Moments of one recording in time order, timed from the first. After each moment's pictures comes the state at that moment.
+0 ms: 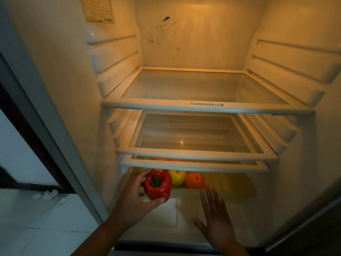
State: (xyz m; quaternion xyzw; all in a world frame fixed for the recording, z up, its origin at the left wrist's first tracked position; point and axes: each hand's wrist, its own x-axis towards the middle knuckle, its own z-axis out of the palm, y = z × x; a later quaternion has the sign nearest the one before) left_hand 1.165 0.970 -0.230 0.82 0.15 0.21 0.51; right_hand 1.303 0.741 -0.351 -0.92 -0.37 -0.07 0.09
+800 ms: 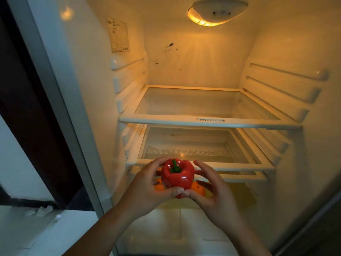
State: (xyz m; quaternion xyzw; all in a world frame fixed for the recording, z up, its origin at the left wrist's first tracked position) left_hand 1.166 0.964 -0.142 0.83 0.05 0.19 0.52; right_hand 1.256 0.787 -0.161 -0.75 -0.37 0.00 0.55
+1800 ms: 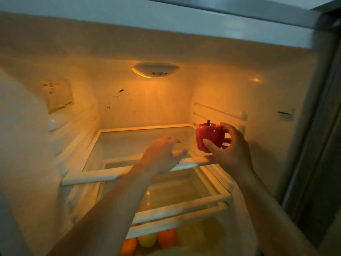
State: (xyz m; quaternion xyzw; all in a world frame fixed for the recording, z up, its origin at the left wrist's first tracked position) left_hand 1.352 0.922 -0.015 0.96 -0.08 0.21 0.19; right_hand 1.373 0.729 -0.013 -0.79 -0.17 -0.30 0.51
